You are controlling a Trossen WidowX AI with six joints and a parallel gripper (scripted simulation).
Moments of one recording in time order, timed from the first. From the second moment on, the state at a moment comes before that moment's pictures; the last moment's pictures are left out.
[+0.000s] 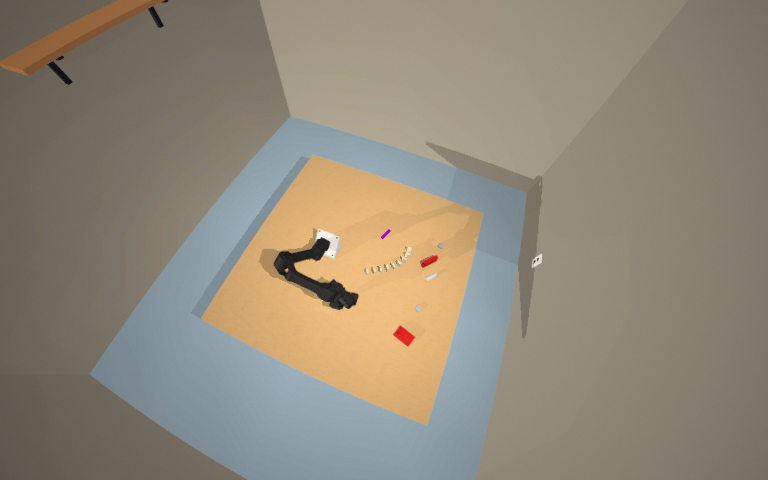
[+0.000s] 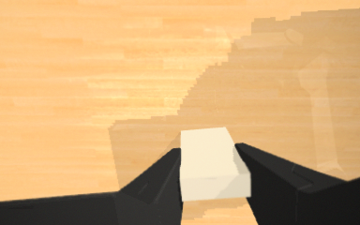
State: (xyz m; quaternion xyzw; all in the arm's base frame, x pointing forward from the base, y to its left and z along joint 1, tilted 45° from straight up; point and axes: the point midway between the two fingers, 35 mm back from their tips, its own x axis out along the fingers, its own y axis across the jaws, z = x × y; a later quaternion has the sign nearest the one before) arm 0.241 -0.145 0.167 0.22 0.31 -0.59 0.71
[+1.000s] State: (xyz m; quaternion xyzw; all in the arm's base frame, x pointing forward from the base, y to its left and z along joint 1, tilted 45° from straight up) arm 0.240 -0.024 0.237 0.06 0.43 -0.46 0.78
